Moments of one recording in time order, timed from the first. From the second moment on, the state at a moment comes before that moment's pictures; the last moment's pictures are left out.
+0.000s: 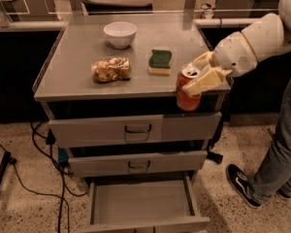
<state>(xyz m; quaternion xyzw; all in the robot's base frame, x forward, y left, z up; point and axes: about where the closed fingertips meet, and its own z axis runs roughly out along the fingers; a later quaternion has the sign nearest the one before) 0.553 -0.126 0.894 -0.61 0.67 0.30 0.30</state>
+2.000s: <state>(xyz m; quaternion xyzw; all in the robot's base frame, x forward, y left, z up) 0.646 -0.128 0.908 -0.53 0.72 0.28 0.36</state>
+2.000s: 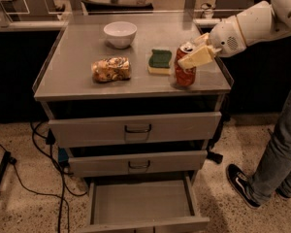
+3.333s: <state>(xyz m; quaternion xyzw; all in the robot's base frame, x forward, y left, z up) 0.663 -0.126 0.888 -0.51 0.73 0.27 0.36</state>
